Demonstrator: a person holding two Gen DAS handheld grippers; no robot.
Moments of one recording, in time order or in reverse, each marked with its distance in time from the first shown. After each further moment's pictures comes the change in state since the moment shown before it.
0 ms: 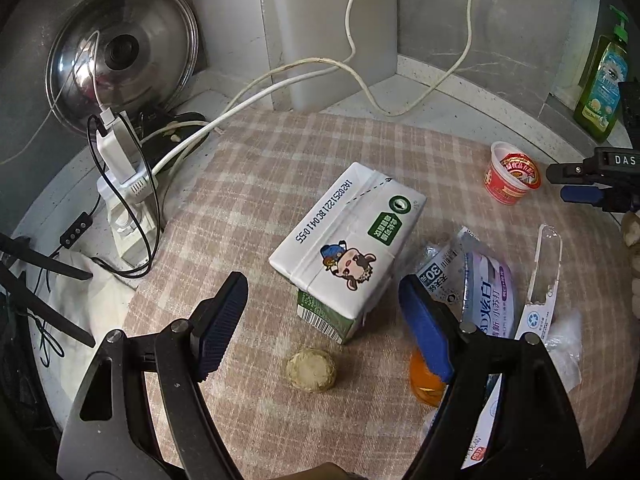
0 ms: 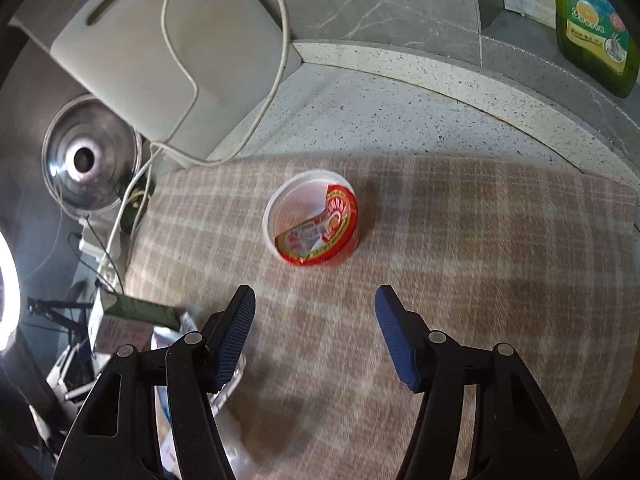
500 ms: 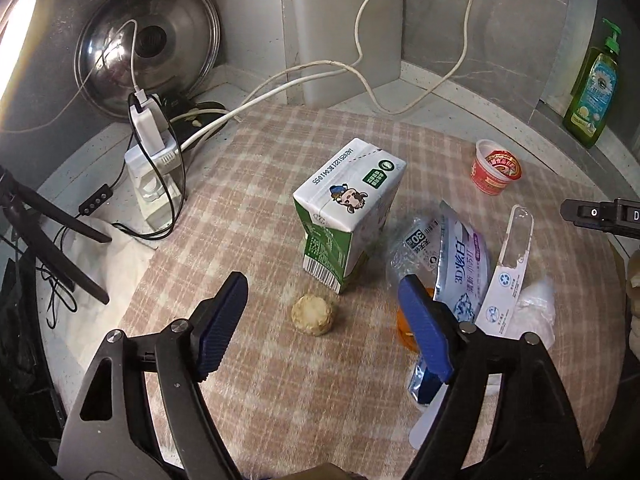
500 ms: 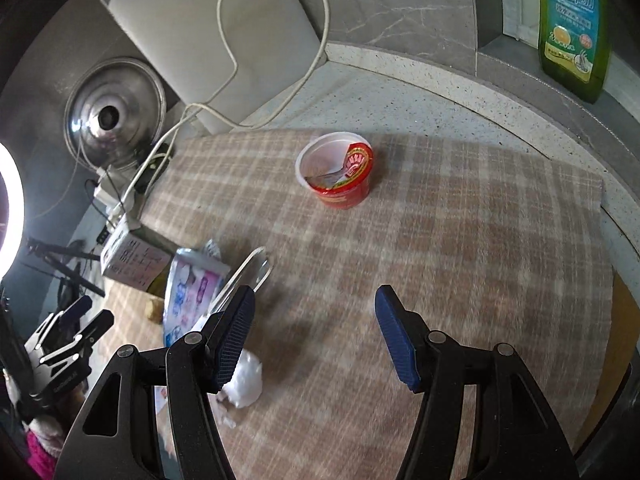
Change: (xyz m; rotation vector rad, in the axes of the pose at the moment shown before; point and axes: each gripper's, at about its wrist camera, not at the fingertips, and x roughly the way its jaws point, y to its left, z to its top) left arm -0.039 0.004 -0.028 -0.048 0.000 -0.005; right arm -0.042 0.022 -0.059 -0.137 -0.027 -0.039
